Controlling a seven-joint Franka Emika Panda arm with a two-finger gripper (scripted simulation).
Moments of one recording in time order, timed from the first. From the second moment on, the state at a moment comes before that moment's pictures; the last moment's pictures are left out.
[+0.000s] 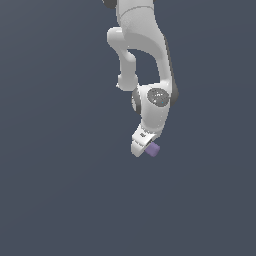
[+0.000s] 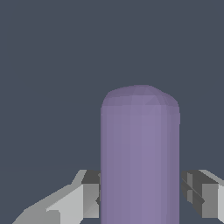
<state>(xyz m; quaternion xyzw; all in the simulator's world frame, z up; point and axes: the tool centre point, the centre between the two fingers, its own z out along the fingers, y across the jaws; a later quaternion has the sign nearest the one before) -0.018 0.092 0.074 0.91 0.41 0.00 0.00</state>
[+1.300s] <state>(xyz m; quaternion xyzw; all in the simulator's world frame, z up) -0.137 0.010 0.169 0.91 0.41 0.00 0.00</state>
